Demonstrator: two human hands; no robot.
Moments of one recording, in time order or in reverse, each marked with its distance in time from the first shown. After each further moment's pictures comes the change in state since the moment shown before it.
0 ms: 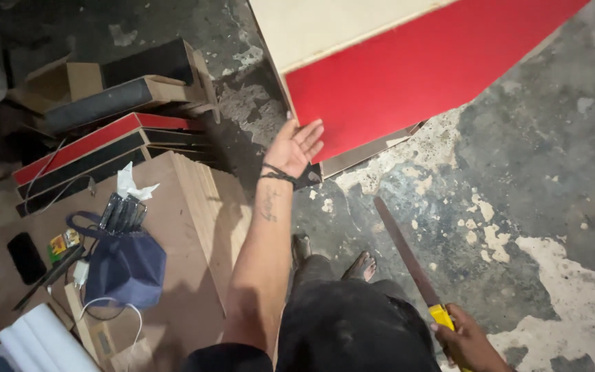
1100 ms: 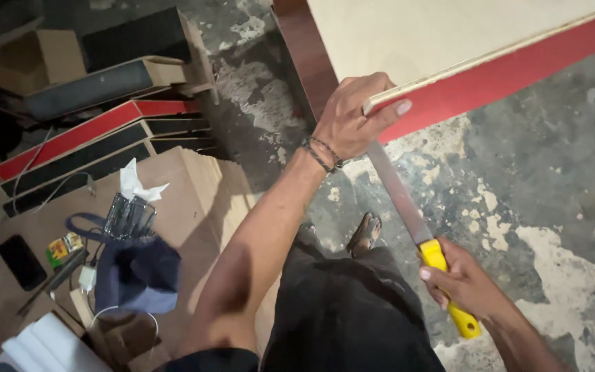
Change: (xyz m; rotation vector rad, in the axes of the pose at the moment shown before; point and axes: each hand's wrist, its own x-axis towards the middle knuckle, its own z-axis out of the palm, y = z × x) left_hand 0.004 0.091 0.073 1.187 -0.594 1.134; right_hand -0.049 -0.217 0.139 -0.200 -0.253 -0.550
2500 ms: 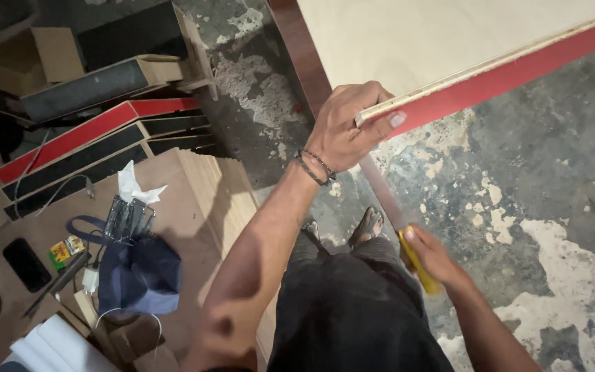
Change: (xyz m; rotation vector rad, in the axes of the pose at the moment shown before) left_hand -0.001 -0.004 0.000 -0.195 0.117 0.066; right_hand 0.098 0.132 -0.026 0.026 0.179 0.105
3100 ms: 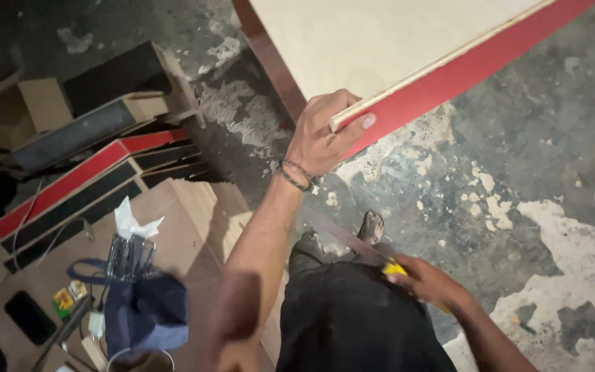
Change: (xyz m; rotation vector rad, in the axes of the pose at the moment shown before) left_hand 0.006 0.014 -0.012 0.057 -0.154 -0.043; right_hand -0.061 -0.039 0.034 -0.534 -0.220 0.107
